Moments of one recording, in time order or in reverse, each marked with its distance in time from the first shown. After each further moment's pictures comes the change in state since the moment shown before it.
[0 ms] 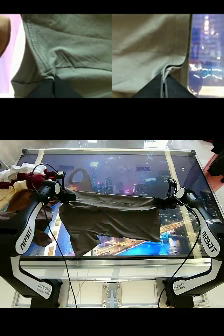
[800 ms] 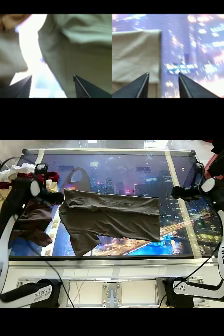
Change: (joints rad) left arm 0.029 0.544 -0.378 0.002 -0.143 -0.082; right arm -0.160 0.298 -0.008 -0.047 0.126 0.011
